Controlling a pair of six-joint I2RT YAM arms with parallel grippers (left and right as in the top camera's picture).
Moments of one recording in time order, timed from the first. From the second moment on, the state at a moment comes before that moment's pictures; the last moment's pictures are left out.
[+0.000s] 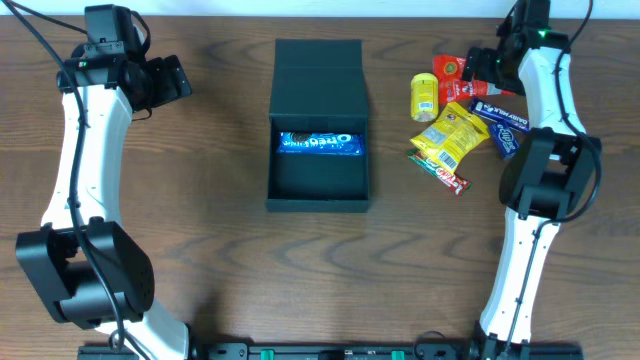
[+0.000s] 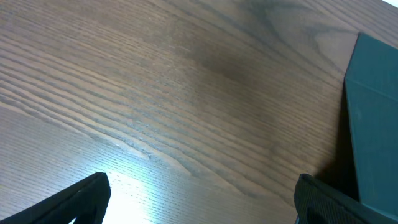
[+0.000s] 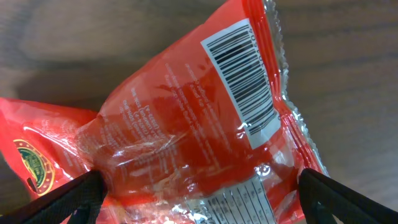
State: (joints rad) left arm 0.12 1.82 1.66 -0.89 0.02 -0.27; right arm -0.17 2.61 2.37 -0.94 -0.07 0.12
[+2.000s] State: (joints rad) left arm 0.12 1.82 1.66 -0.89 0.02 -0.27; right arm 0.00 2.56 2.38 -0.51 -0.17 0.20
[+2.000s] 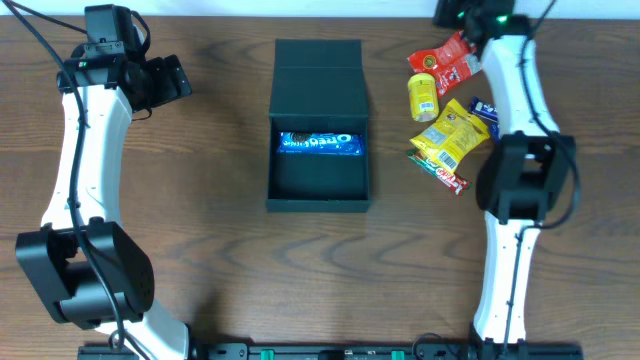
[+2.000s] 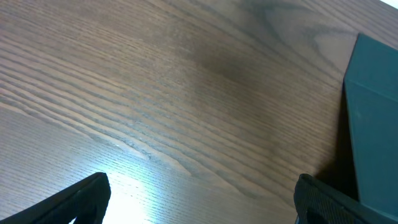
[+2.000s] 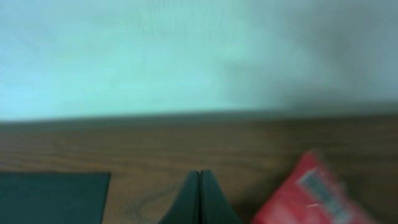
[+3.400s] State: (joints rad) left arm 0.12 1.82 1.66 -0.82 0.02 -0.27; right arm -0.03 2.39 2.43 -0.91 -0.02 0.43
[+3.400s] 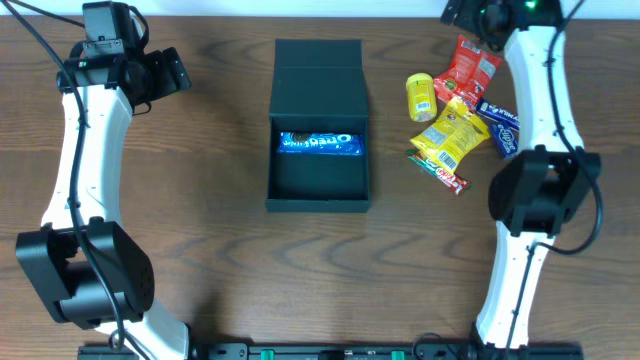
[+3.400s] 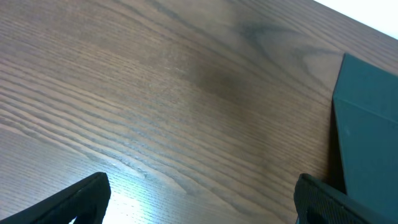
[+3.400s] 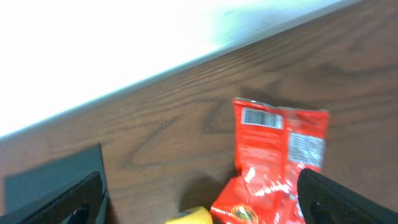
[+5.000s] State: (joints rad) left arm 0.12 1.82 1.66 -0.82 0.02 -0.24; right arm -0.08 2.66 2.43 -0.99 -0.02 0.71
